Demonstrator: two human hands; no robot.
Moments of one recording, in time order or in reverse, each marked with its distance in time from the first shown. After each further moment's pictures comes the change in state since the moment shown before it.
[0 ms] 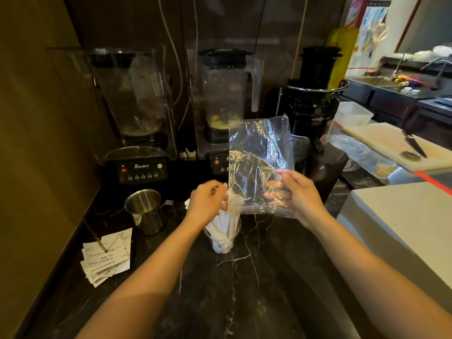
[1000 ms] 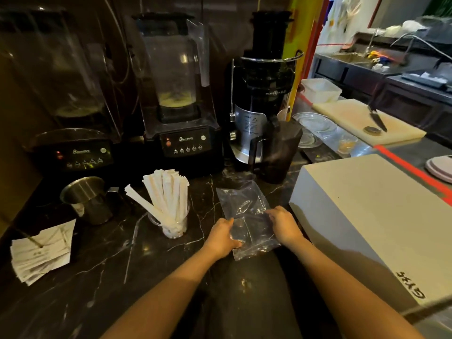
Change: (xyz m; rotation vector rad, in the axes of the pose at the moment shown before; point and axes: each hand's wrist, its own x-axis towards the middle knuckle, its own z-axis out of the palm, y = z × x) left_hand -0.045 -0.052 0.168 0.351 -0.524 -0.109; right_hand -0.009 0.135 -0.129 -1.152 -0.071 0.046
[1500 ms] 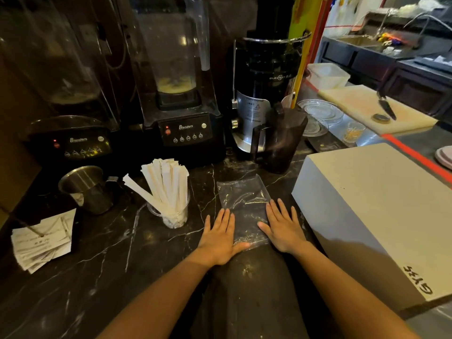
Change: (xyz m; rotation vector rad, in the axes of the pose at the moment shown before) left_hand -0.007 -0.029 0.020 0.627 -0.148 0.043; right_hand -0.012 0.021 0.028 -0.349 -0.225 -0.033
